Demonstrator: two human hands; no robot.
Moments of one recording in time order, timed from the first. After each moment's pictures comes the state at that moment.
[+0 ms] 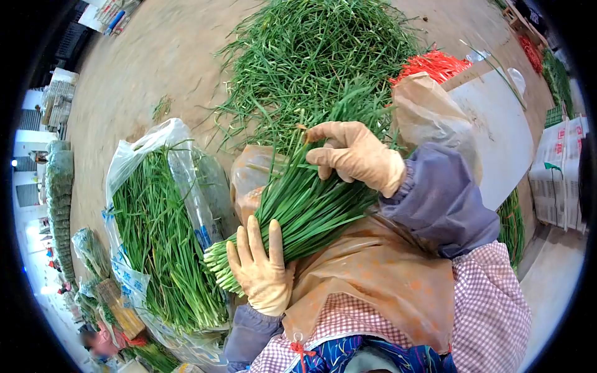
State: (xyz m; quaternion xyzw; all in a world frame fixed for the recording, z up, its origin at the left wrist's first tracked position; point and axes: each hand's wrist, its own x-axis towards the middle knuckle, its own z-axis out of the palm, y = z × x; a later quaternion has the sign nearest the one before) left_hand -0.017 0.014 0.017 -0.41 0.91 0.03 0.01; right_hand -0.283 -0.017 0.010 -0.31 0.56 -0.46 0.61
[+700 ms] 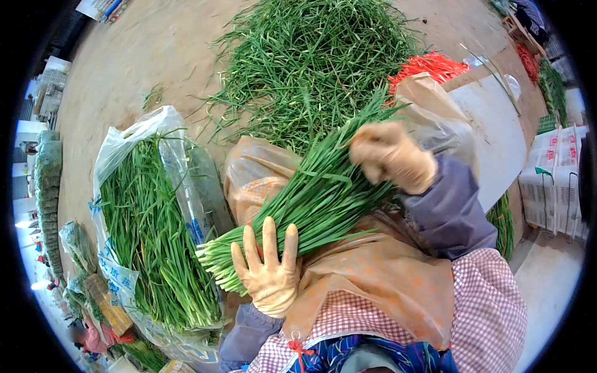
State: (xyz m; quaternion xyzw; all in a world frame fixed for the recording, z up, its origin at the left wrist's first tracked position) left_hand -0.004 0.026 -0.006 -0.34 0.94 -0.04 -0.03; right_hand -0.307 0.016 0.013 -0.30 0.59 -0.44 0.60
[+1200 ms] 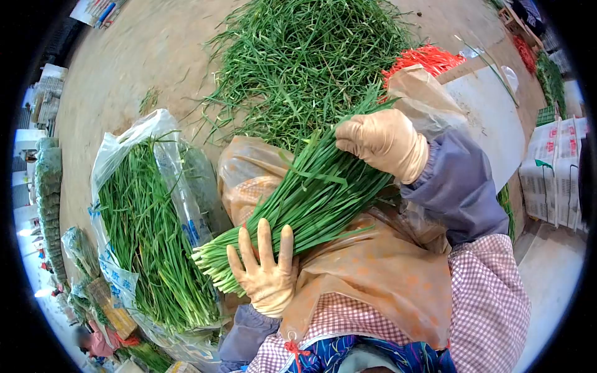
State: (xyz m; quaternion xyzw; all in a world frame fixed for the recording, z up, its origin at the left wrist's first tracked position) left_hand -0.002 0.032 -0.009 -0.34 0.94 -0.04 -0.01; right_hand -0.330 0.009 -0.014 -0.74 0.60 -0.28 0.12
